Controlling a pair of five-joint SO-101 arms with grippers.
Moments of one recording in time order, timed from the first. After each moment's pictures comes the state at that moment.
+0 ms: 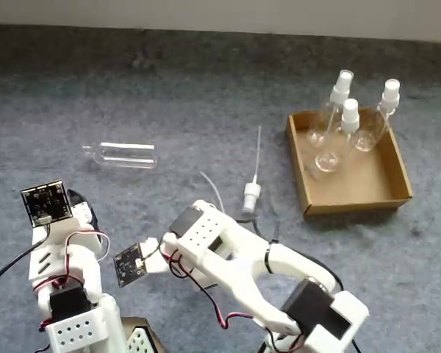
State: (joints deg) left arm -26.2 -103.5 95.3 42.3 2.2; right arm -55.6 -2.0 34.3 67.7 61.0
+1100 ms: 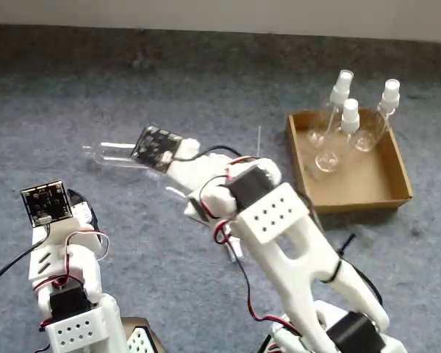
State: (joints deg) left arm -26.2 -103.5 95.5 42.2 2.2; right arm -40.2 -24.3 17.4 74.2 31.4
